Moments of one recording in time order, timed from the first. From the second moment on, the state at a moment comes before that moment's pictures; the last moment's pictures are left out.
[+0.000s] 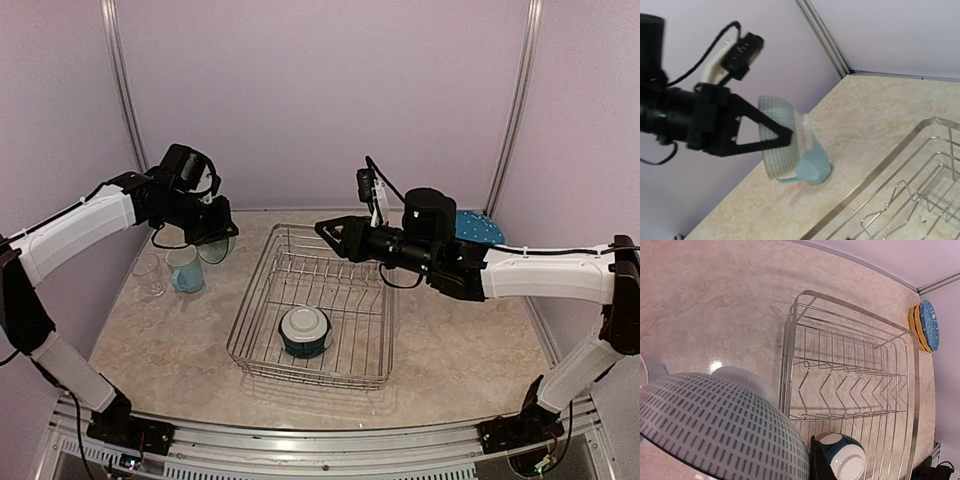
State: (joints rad) left arm -0.49 1.51 1.39 -0.67 0.09 -0.57; right arm 0.91 1.52 1.05 0.39 -0.09 0.52
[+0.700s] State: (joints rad) left arm -0.45 1.97 1.67 -1.03 0.12 -0.58; right arm 0.91 1.50 1.05 0.36 -0.07 0.52
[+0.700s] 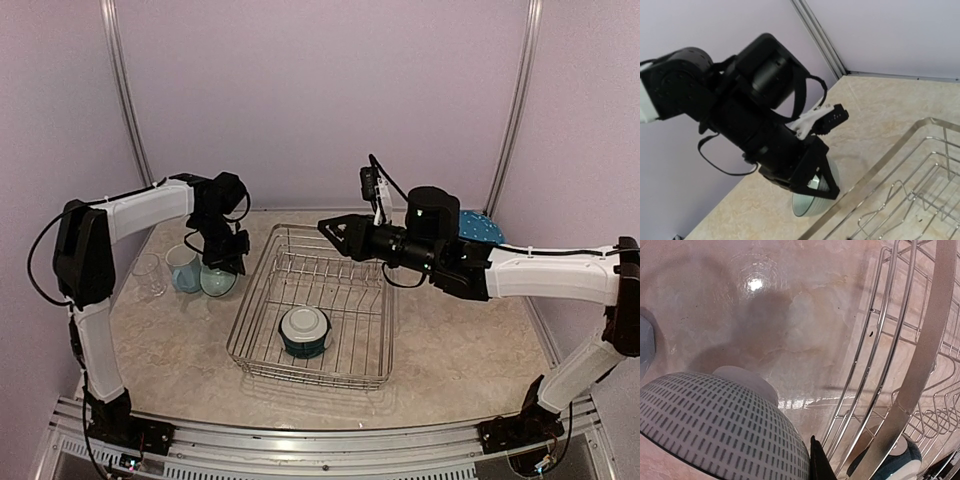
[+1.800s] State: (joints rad) left arm -0.42 2.10 1.75 -1.08 0.12 -0.55; right arm 0.91 1.43 1.00 0.35 -0.05 0.53
